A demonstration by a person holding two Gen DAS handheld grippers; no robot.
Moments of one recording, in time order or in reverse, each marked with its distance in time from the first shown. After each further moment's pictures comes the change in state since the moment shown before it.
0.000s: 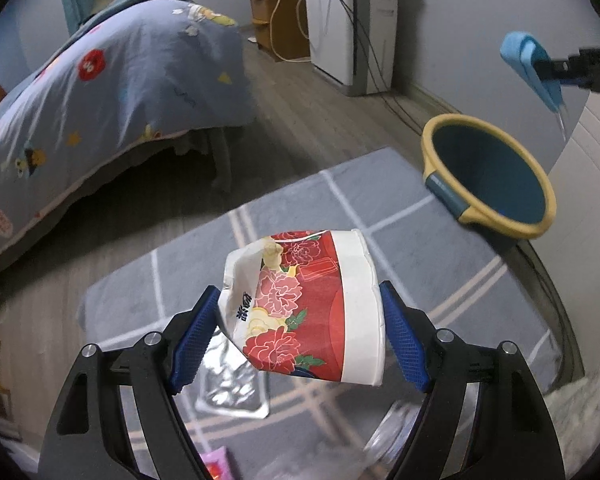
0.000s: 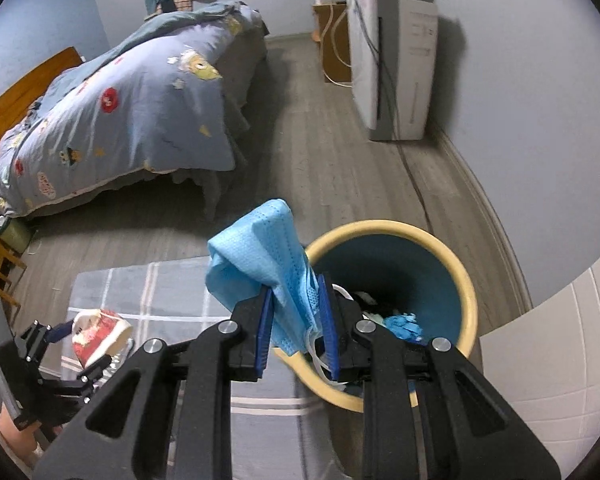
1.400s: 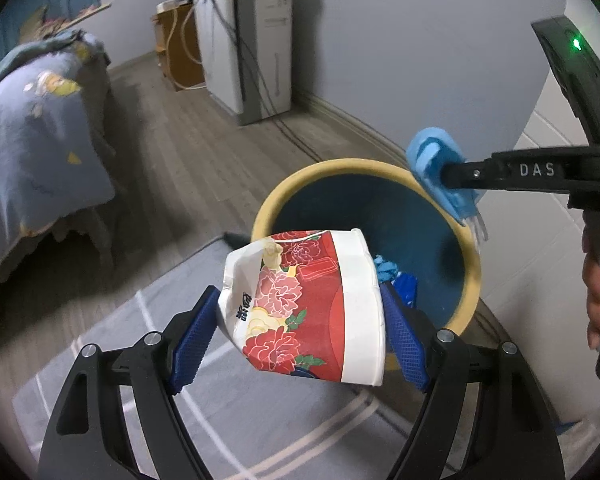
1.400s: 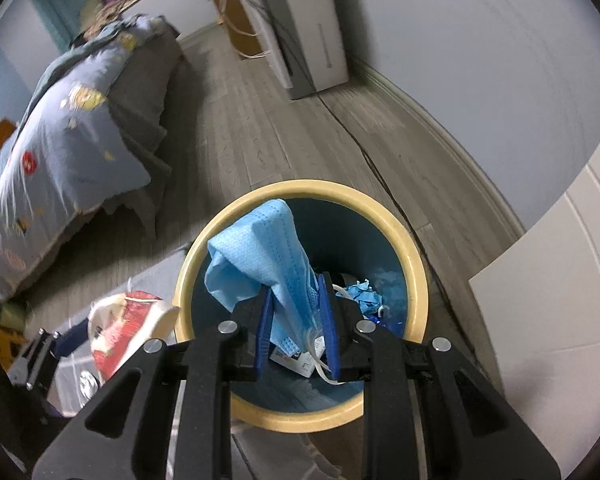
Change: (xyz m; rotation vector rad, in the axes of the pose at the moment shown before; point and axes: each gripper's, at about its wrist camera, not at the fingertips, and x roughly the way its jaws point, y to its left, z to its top) left arm 0.057 -0.164 0.108 0.172 -0.041 -0.223; right arm 0.055 -0.127 -0.027 0.338 0.081 -0.045
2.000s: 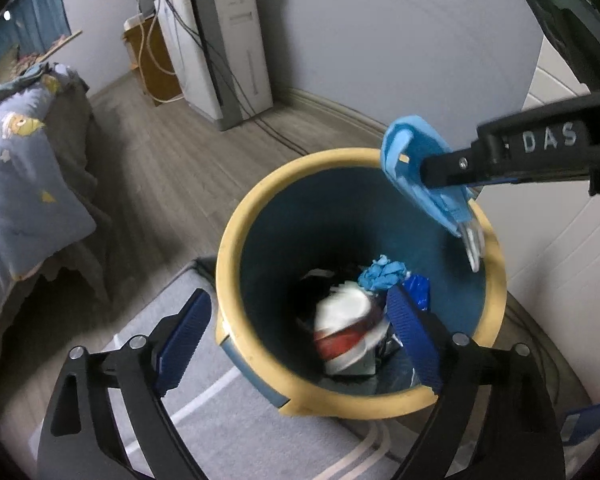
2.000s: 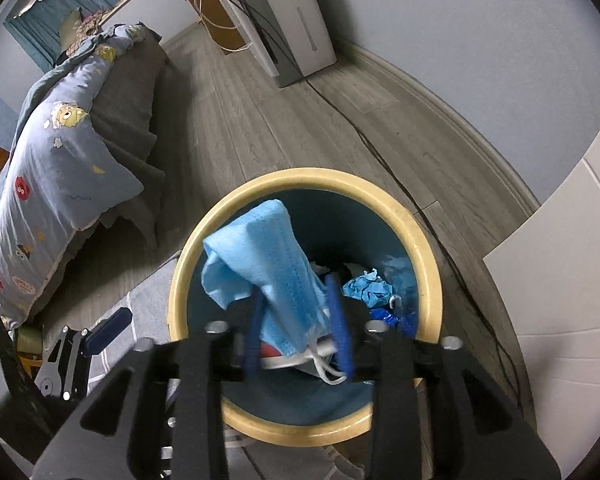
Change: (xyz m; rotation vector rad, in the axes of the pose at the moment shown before) left arm 0.047 -0.027 0.007 0.116 0.020 0.028; right arm 0.025 -0.014 0.005 0.088 0.048 0.026
